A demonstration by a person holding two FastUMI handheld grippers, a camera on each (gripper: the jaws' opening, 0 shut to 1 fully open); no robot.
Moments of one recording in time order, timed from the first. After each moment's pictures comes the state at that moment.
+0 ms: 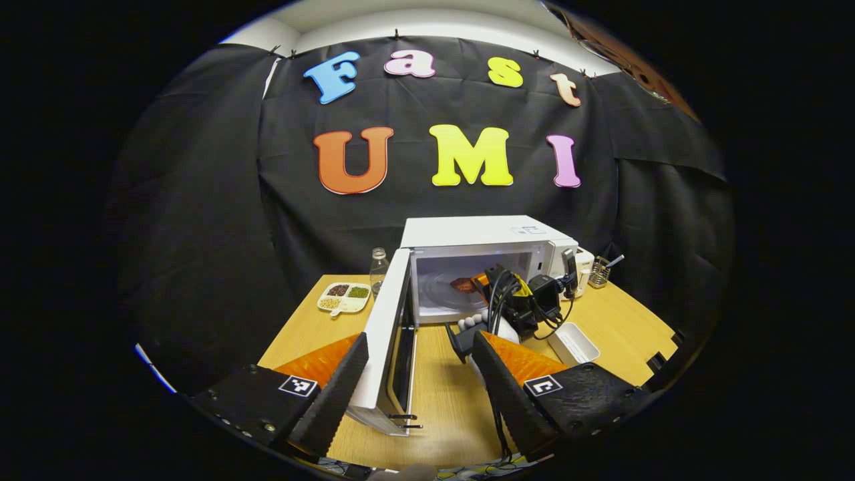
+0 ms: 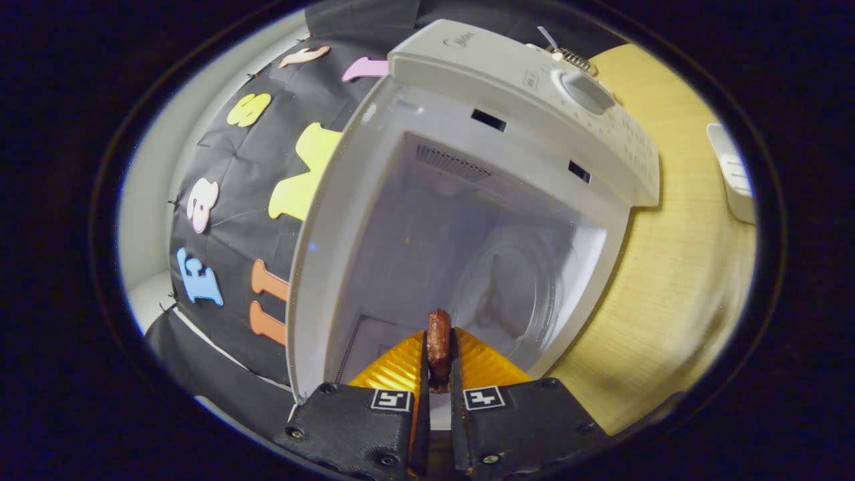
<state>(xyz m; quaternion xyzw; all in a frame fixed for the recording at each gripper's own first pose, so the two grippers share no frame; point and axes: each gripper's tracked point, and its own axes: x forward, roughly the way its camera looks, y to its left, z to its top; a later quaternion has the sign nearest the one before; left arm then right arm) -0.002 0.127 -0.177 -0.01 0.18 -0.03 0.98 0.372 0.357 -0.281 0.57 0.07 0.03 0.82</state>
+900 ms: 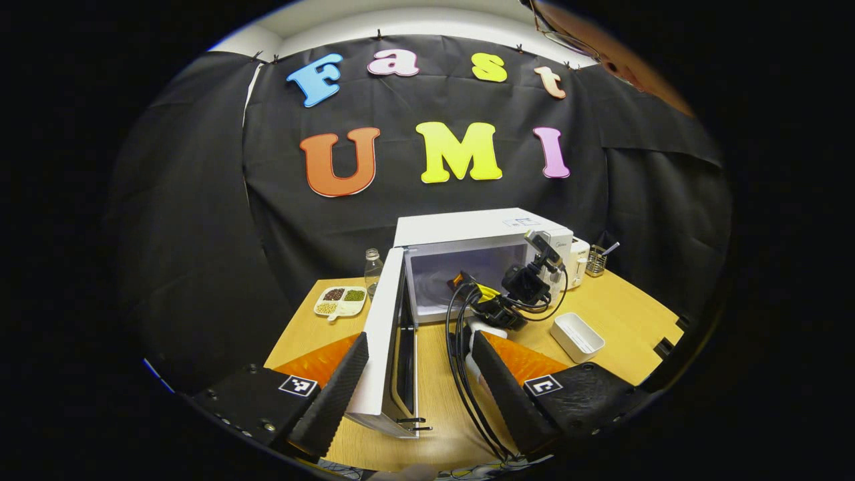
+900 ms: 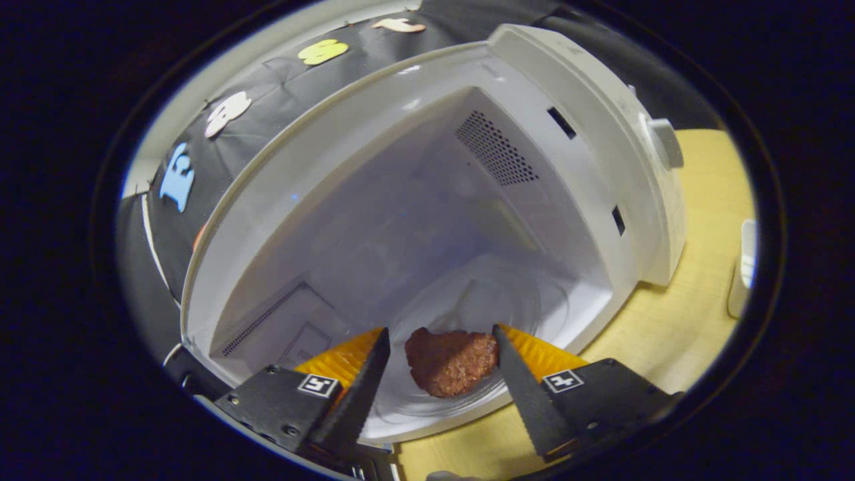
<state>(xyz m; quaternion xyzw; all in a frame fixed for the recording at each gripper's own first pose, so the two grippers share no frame) 0.003 0.121 -0.176 0.02 0.17 -0.05 0.98 0.395 0.339 -0.309 0.35 0.07 -0.02 0.93</state>
